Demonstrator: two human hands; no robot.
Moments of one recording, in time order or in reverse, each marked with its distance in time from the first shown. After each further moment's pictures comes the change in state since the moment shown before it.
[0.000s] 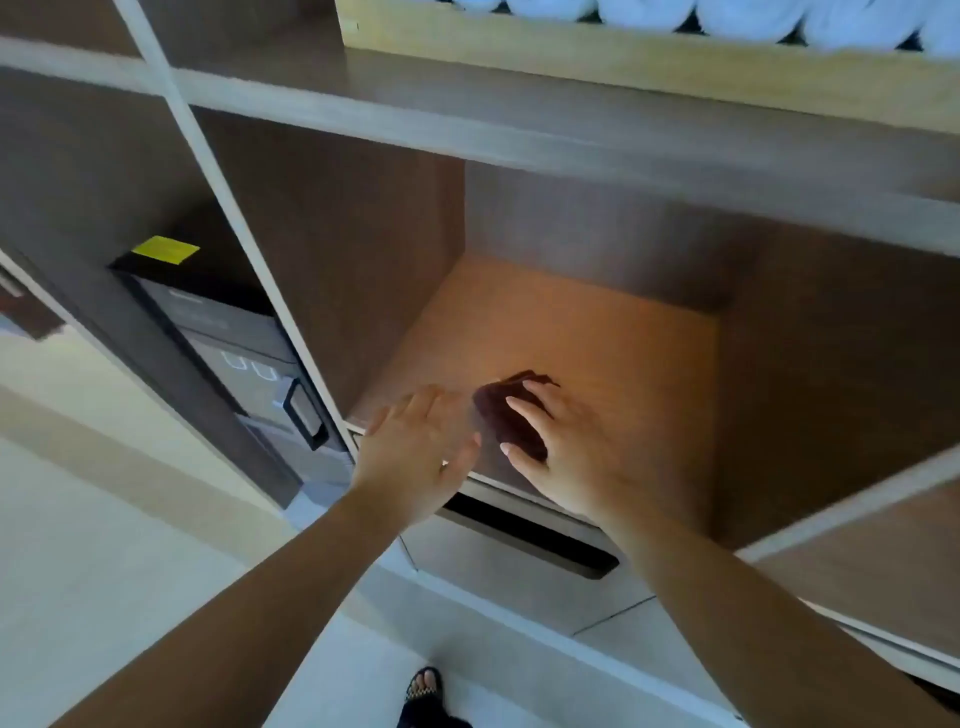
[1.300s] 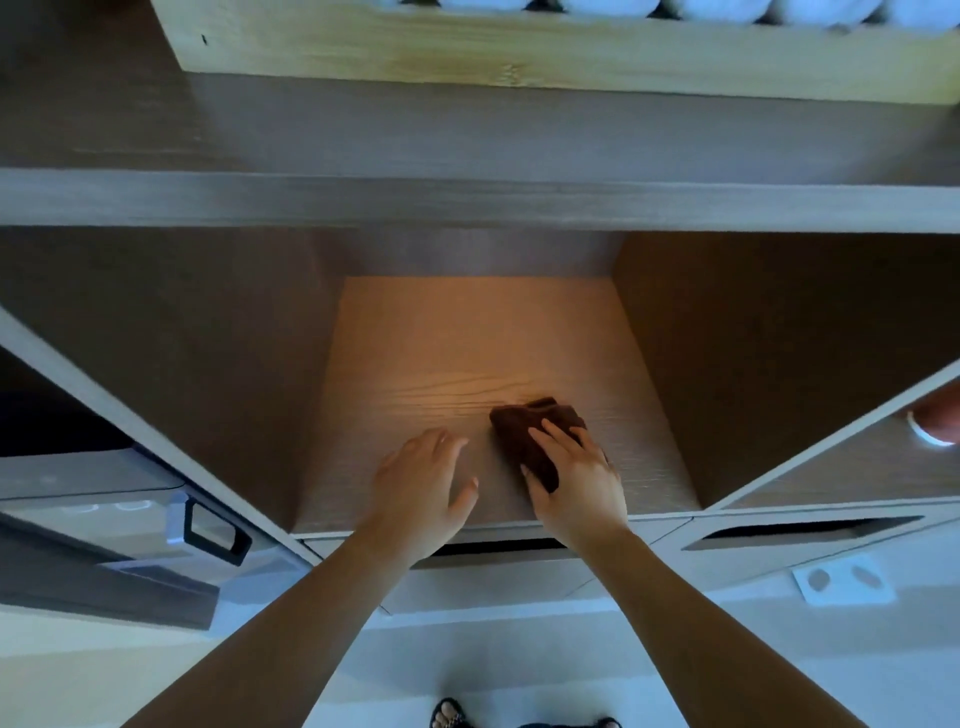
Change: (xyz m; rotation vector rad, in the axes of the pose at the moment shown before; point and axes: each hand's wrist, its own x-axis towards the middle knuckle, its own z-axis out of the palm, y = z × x) left_hand 0.076 -0.042 0.051 -0.105 -0.303 0.384; right_hand -0.014 -0.020 0.034 0.044 0.099 0.749
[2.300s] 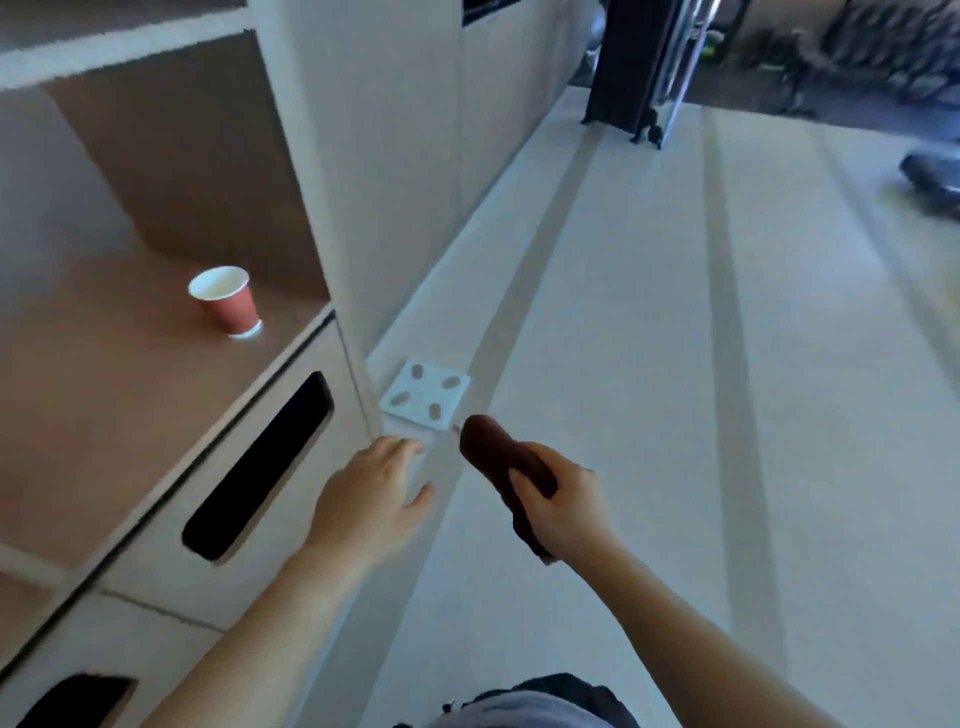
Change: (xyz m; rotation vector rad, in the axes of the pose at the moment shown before) left_hand -0.089 0.462 0.129 -0.056 -0.386 0.916; right_hand -0.438 0.248 -0.150 0.664 0.771 0.969
